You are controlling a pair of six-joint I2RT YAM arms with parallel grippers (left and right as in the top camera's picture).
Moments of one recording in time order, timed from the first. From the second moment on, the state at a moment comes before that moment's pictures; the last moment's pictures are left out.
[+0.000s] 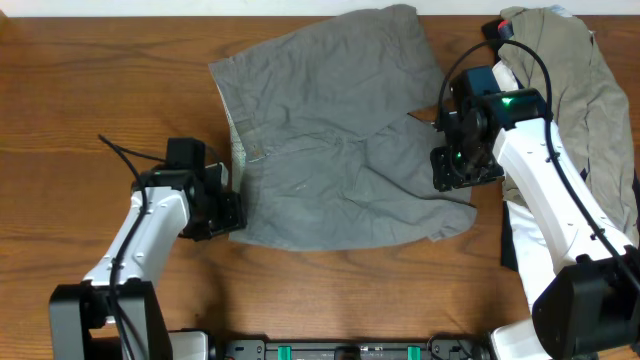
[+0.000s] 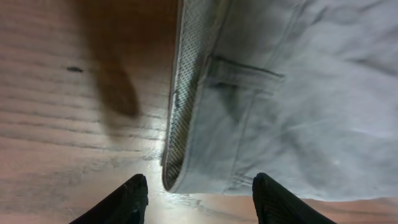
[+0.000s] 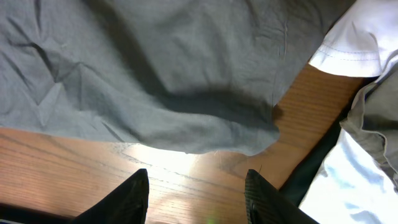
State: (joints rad) left arm 0.02 1.50 0.83 -0.83 0.24 -0.18; right arm 0.21 1.68 1.41 -1.27 -0.05 0.03
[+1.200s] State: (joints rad) left arm 0.06 1.65 0.84 -0.69 0.35 -0.21; right arm 0.21 1.68 1.41 -1.29 -0.19 0.28
